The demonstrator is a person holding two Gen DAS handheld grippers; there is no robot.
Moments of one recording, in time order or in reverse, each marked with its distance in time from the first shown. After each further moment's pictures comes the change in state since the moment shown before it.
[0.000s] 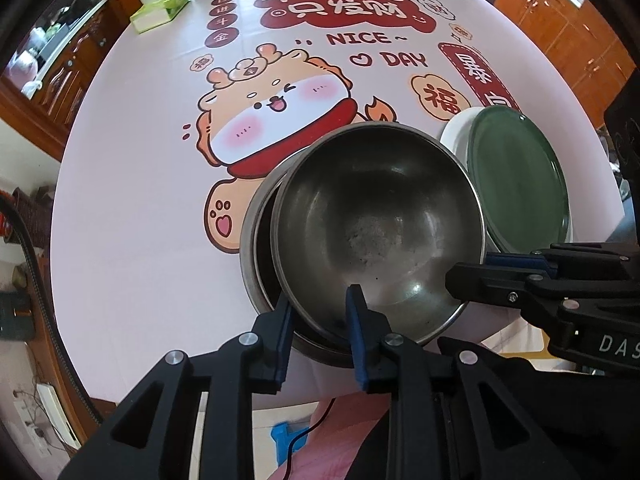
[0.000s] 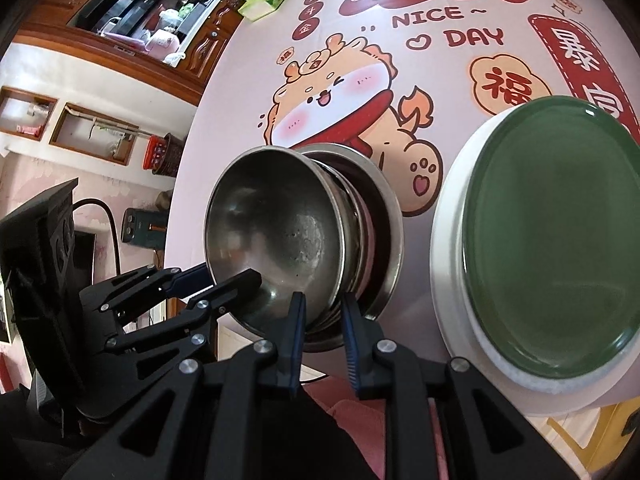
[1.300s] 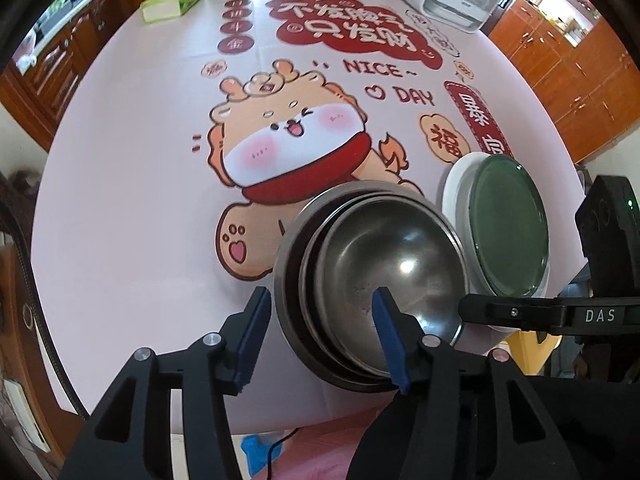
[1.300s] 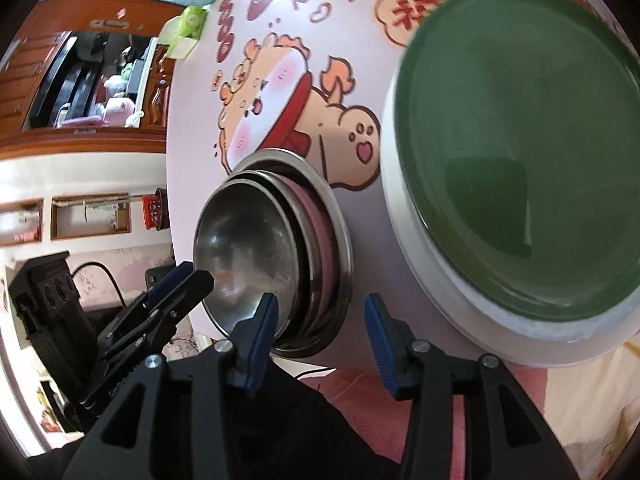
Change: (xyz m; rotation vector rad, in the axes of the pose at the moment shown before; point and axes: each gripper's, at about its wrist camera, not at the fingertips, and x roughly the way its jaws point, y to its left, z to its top) left arm 0.001 0.046 0.013 -0.097 -0.043 -0.141; right arm 0.011 -0.048 -0.007 0.373 0.035 0.113
